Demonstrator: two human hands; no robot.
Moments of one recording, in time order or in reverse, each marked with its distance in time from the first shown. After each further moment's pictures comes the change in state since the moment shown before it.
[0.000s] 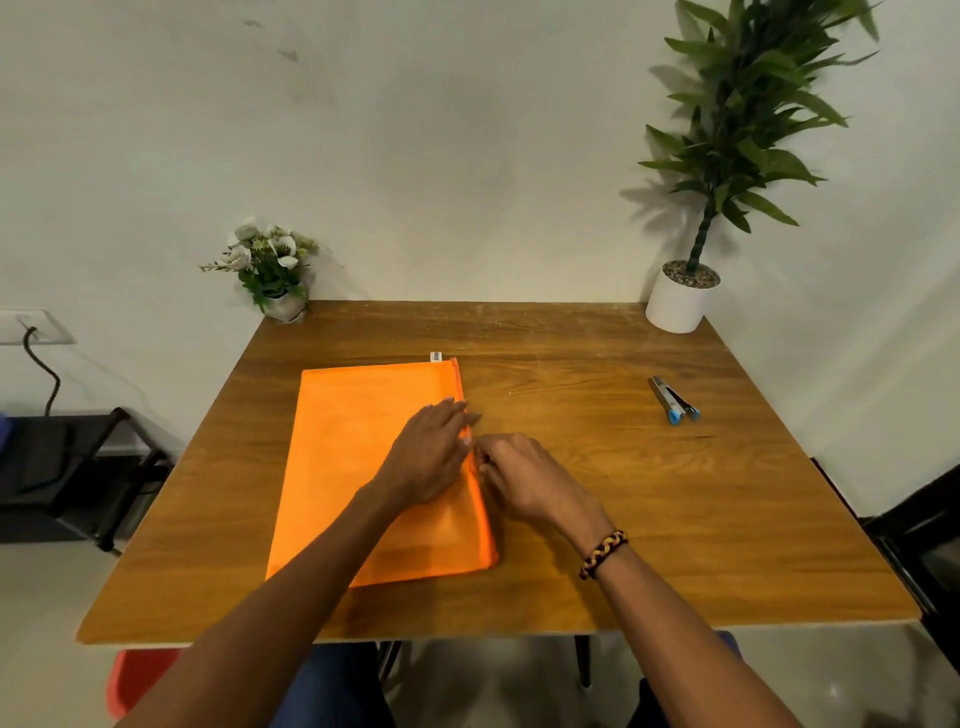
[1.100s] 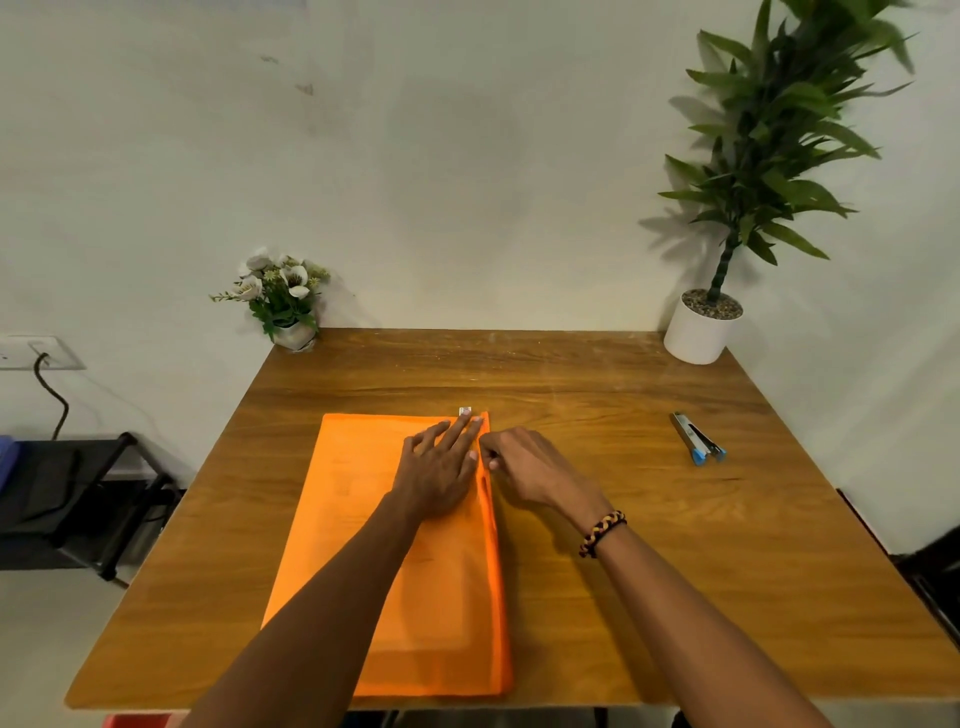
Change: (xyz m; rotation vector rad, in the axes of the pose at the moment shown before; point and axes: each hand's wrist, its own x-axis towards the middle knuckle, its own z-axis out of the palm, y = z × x) left_hand 0.038 -0.026 0.013 0.164 -0.106 -0.234; right_hand 0.069 0.014 -0.020 -0.082 -0.056 0.004
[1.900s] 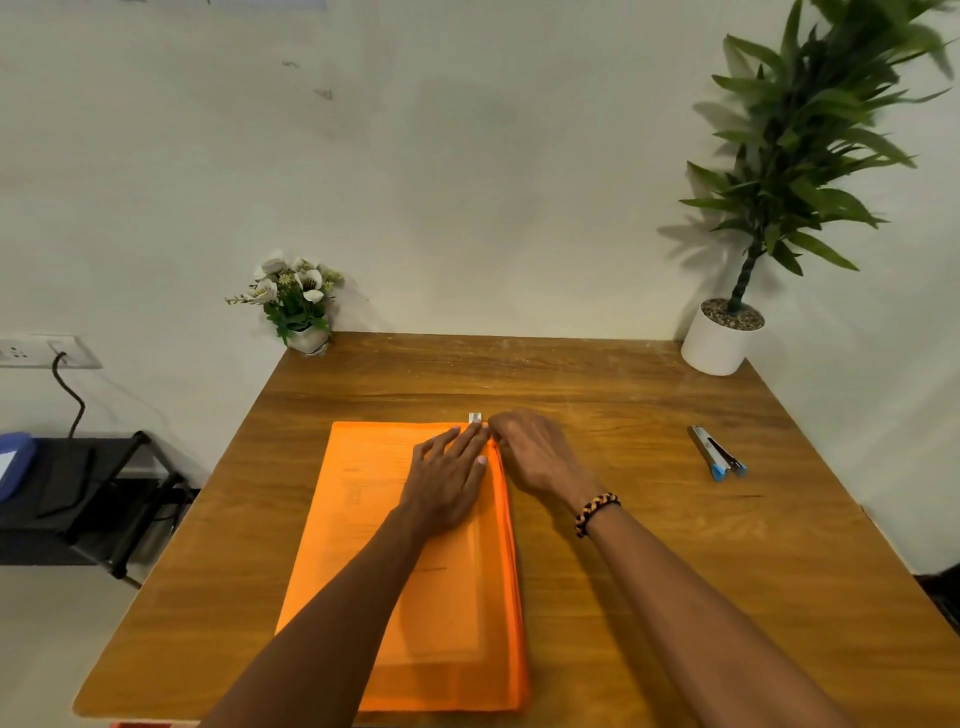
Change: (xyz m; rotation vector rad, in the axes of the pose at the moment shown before) left_hand -0.002 -0.005 0.001 -0.127 0.021 0.011; right_hand 0.042 0.022 0.018 -0.105 0.229 -0.059
